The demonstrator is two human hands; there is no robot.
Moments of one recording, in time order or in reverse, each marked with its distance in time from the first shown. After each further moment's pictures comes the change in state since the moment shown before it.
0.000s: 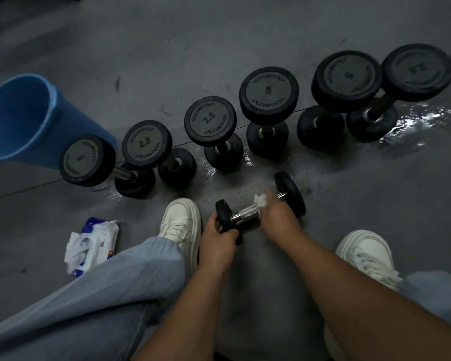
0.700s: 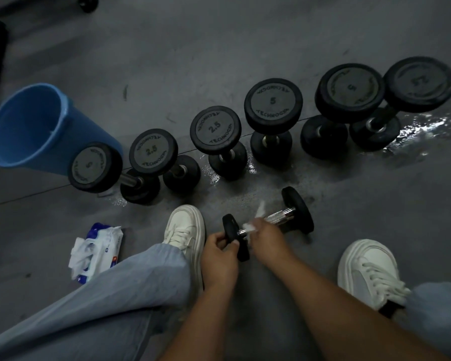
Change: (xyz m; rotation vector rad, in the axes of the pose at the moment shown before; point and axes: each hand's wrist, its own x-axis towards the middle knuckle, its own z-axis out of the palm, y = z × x) left_hand -0.005 -0.020 0.000 -0.009 0.127 -0.031; right_hand -0.024 -0.004 0.030 0.207 -0.149 0.042
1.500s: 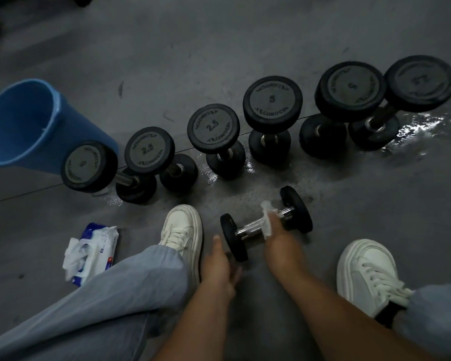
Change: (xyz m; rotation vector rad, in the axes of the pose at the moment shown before) left_hand 0.004 0.000 0.005 -0.403 0.003 -0.570; right_hand -0.009 0.030 -0.011 -0.530 0.132 -0.125
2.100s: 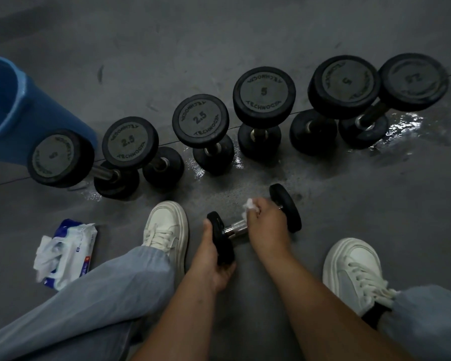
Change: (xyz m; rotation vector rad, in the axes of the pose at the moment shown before) left_hand -0.016 0.019 0.020 -0.105 -0.194 -0.136; right_hand 0.020 -0.035 -0.035 0.553 0.255 0.180
